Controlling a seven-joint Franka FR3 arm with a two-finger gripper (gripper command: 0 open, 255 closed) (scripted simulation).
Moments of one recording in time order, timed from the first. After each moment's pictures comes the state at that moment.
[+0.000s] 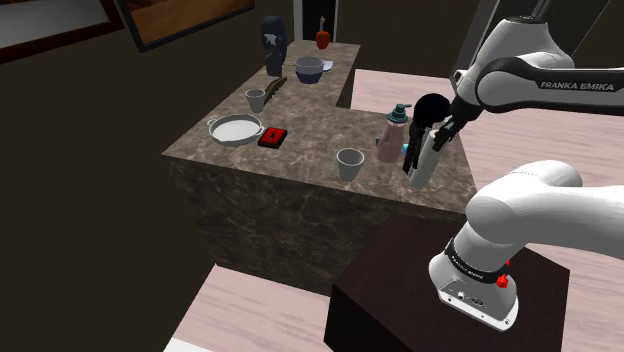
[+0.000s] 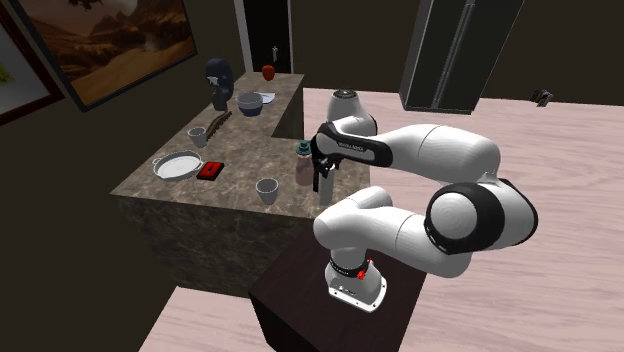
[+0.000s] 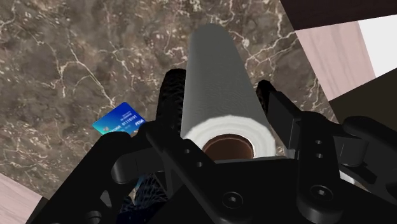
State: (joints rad) arm -0.34 -1.09 -0.49 -2.93 -0.48 2.04 -0.30
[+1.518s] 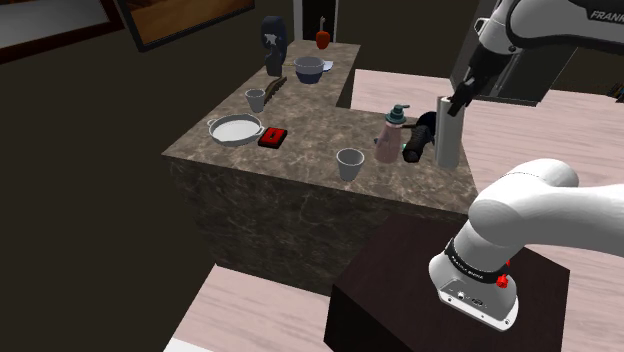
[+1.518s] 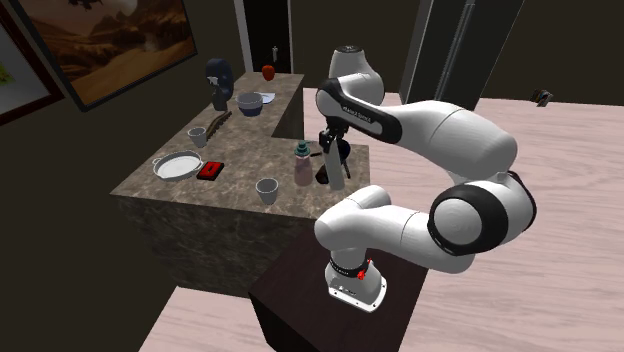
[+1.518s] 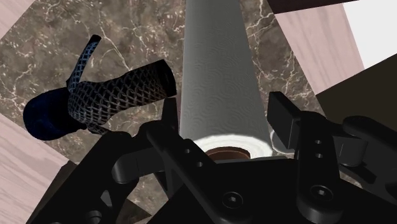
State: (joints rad) arm -0.27 -1.10 -0.37 -2.65 -0.35 1.75 -0.31
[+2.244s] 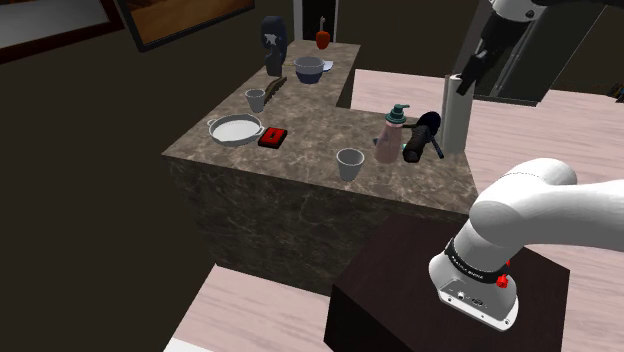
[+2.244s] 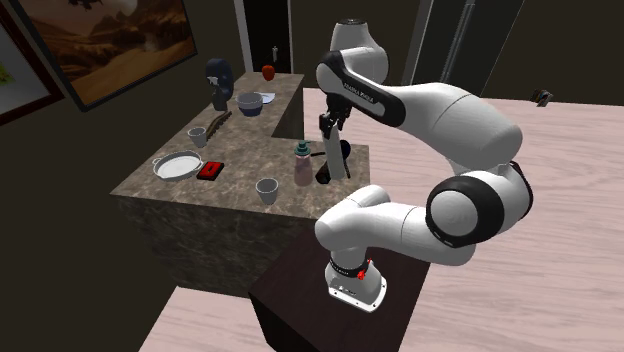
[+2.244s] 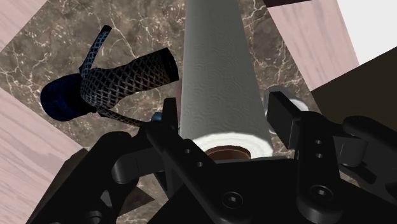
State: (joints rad) arm -0.24 -1.05 -0.33 -2.48 -0.31 1.63 -0.32
